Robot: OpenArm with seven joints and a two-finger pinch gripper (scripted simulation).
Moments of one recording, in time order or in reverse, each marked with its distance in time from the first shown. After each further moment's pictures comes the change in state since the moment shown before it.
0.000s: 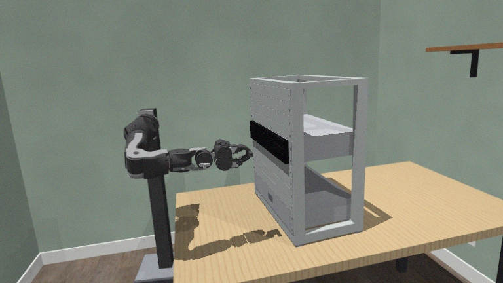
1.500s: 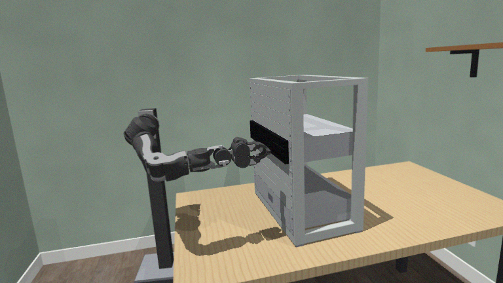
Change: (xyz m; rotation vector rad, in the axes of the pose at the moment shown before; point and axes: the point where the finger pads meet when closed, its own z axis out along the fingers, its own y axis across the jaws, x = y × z) arm -0.003 0.003 0.064 -0.007 -0.003 0.005
